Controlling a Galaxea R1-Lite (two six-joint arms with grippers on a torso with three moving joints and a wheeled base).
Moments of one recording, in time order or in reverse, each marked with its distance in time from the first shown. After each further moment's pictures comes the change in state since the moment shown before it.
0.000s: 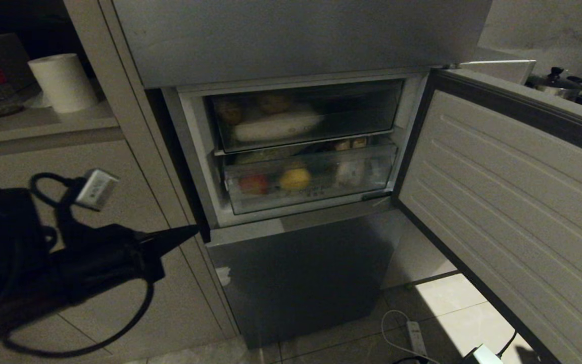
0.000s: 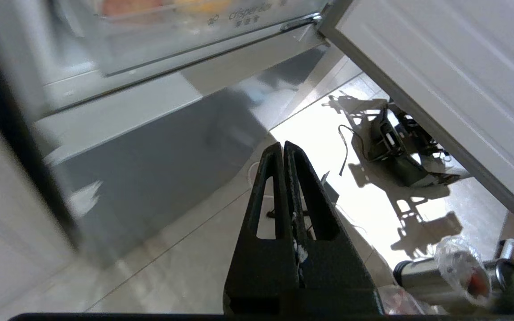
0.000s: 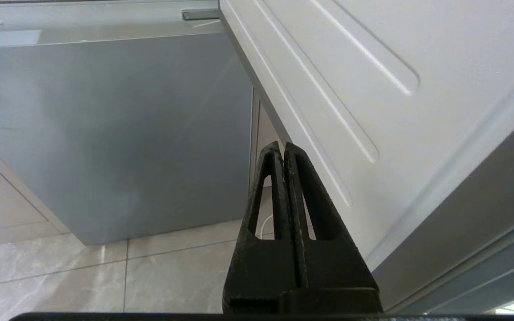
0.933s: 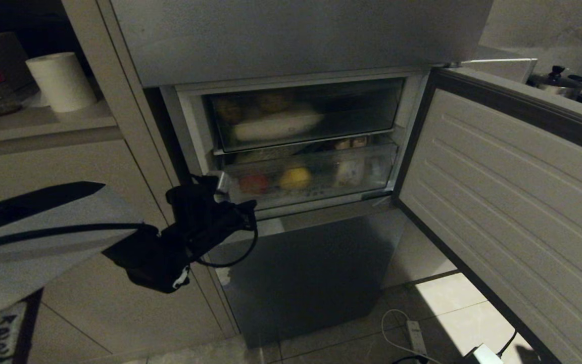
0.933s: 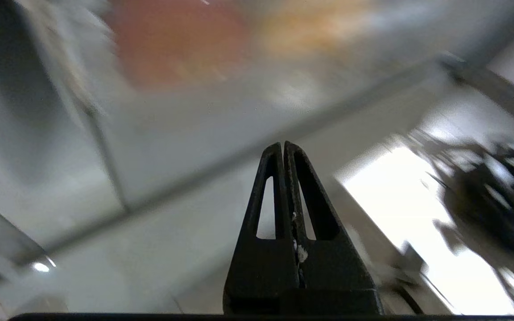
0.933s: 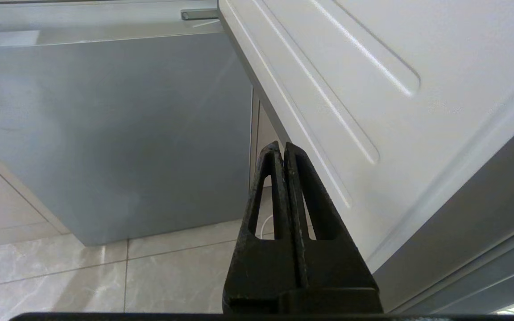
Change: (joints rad) left arm -0.099 0.784 -0.576 -0.313 0.267 0.050; right arm 0.000 0.000 0.000 -0.003 -0.002 0.003
